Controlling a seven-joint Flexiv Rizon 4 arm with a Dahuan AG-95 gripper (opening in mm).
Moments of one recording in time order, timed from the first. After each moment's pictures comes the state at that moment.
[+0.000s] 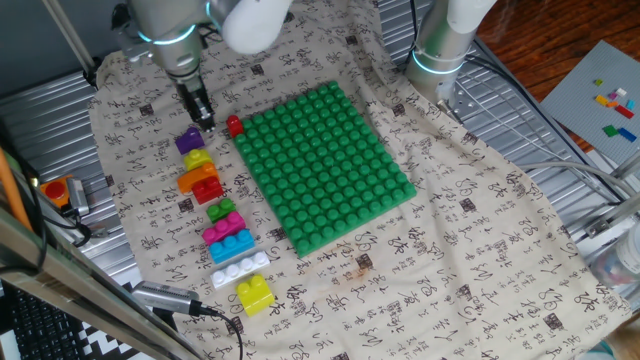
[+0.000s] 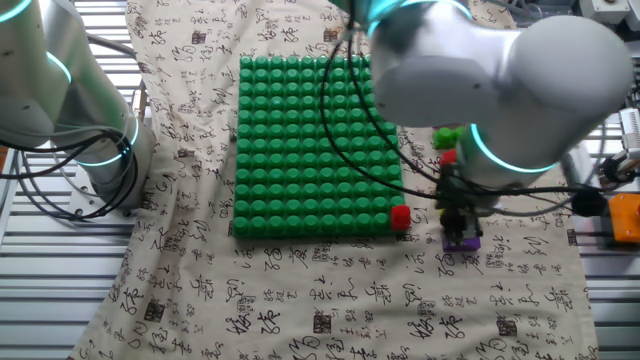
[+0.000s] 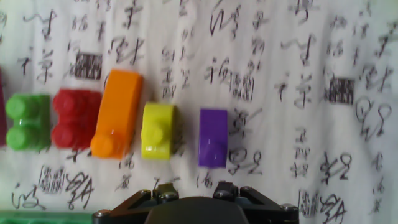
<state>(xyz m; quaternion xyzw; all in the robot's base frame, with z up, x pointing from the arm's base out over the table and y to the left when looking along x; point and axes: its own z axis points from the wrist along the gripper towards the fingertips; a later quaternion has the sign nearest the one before) 0.578 -0.122 0.075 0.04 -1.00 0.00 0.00</state>
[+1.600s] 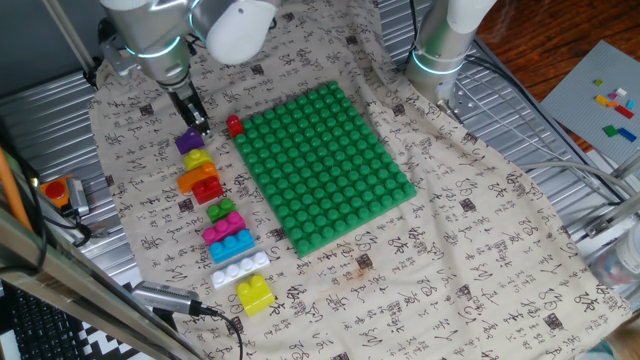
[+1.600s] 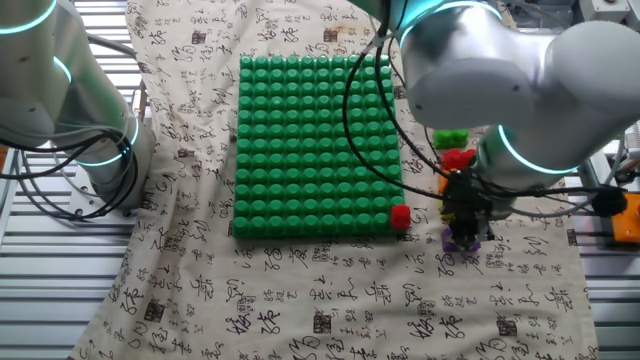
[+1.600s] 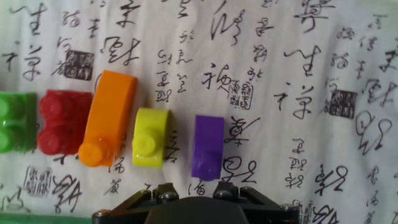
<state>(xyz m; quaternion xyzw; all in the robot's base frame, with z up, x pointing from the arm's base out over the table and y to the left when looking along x) 0.576 -0.130 0.073 0.04 -1.00 0.02 0.03</state>
